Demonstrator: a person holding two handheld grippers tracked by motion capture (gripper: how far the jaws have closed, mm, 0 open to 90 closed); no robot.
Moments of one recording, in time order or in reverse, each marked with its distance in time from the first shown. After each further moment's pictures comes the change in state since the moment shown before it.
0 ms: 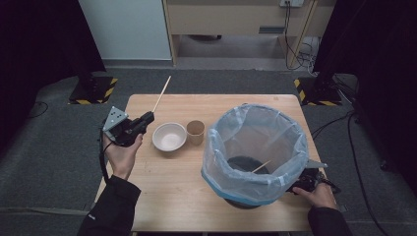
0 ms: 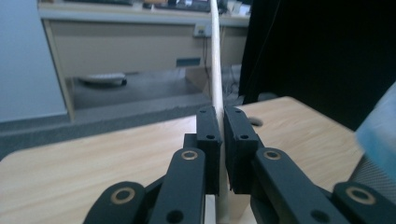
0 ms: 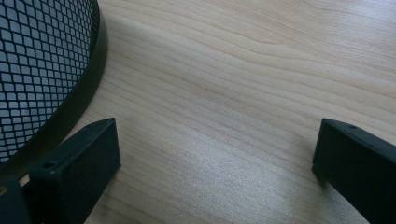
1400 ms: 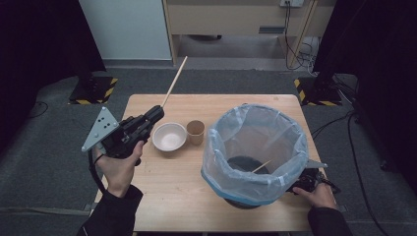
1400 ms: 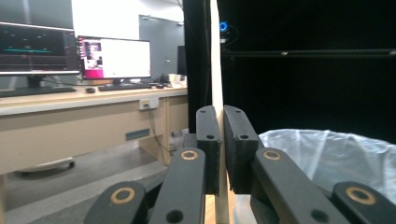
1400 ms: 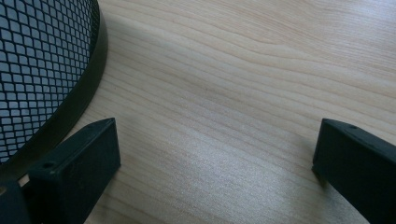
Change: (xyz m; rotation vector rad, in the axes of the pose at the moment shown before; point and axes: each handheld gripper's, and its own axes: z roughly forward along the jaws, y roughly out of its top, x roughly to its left) left arm -0.075 0.057 -0.054 -0.267 -0.233 0.110; right arm 0.000 0.000 0.000 0.000 0.000 0.000
